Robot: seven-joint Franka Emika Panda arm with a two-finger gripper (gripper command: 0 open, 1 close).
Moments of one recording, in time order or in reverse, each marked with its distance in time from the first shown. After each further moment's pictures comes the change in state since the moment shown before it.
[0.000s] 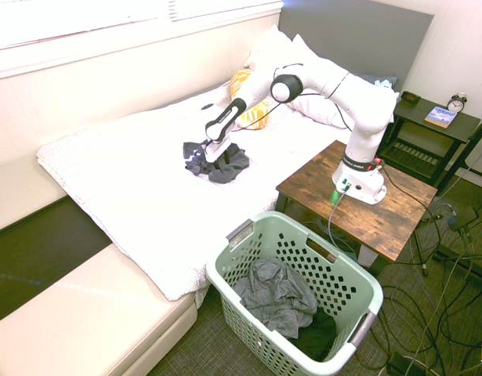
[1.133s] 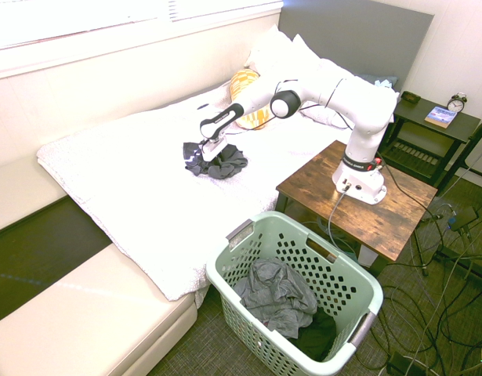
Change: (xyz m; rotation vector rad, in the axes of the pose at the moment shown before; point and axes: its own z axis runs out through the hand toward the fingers) arm 0.029 -0.008 0.005 -0.009 -0.052 -0.012
